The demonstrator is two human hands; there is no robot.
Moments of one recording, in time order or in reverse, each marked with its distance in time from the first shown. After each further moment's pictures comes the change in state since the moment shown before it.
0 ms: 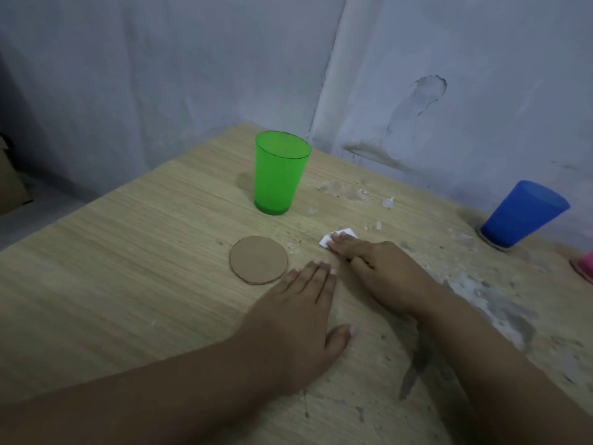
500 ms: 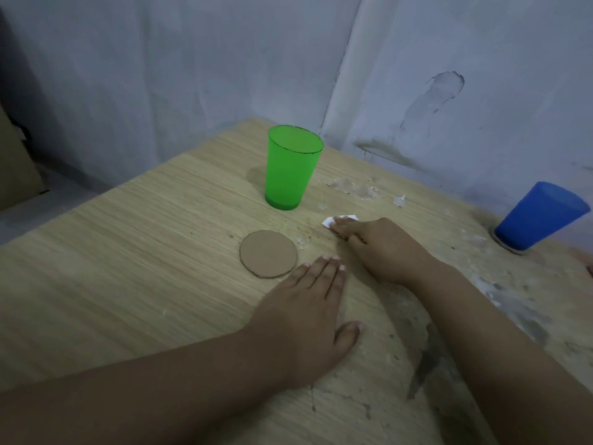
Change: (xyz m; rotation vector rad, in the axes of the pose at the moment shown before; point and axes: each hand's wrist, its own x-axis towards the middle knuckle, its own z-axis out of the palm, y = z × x) left_hand 0.000 0.000 0.003 -0.003 0.005 -0.013; right_hand 0.033 -0.006 -0.008 -0.131 -0.039 0.016
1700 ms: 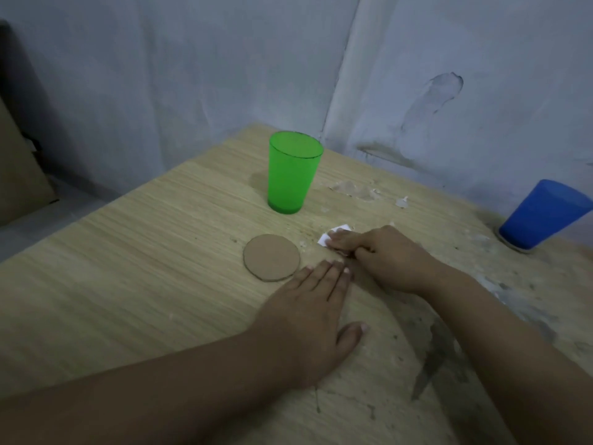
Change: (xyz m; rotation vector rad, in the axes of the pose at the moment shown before) left_hand 0.000 -0.001 -0.002 0.067 0.060 0.034; right_hand -0.011 -0.005 -0.007 0.095 -0.051 -0.064
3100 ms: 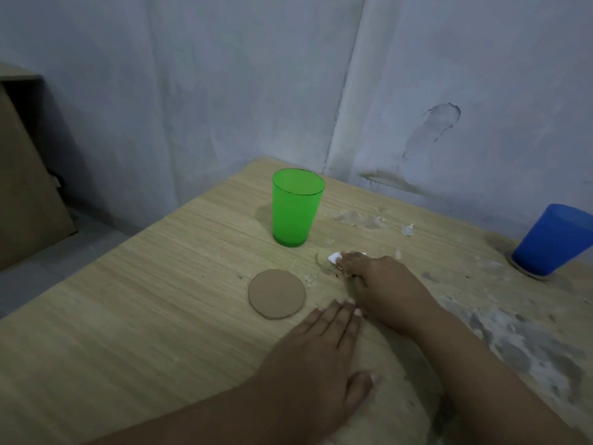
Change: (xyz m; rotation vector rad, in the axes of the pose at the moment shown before) left_hand 0.000 0.004 -0.003 0.108 -0.038 0.054; right_hand 0.008 -0.002 0.015 -0.086 0.207 0.033
